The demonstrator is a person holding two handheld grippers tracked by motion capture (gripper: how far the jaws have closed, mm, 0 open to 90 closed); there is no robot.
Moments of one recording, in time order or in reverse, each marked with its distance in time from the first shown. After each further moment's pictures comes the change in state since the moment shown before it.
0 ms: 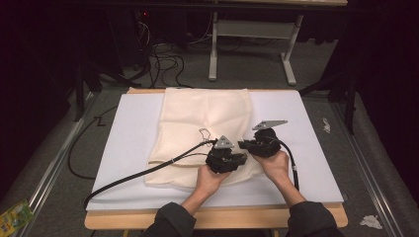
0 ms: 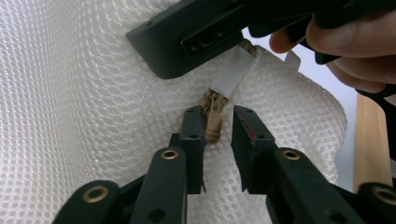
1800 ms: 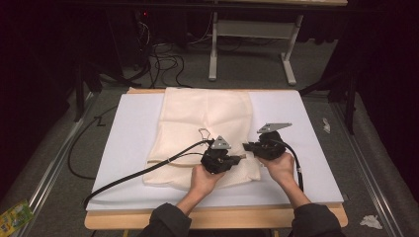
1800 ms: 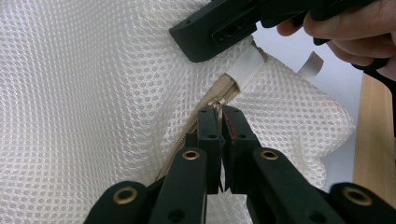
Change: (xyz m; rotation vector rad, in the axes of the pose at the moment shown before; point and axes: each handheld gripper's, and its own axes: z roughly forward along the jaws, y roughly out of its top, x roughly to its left) left arm 0.000 0.001 -0.016 0.053 0.024 0.042; right arm -0.009 -0.011 -0.007 0.007 -0.013 -0.037
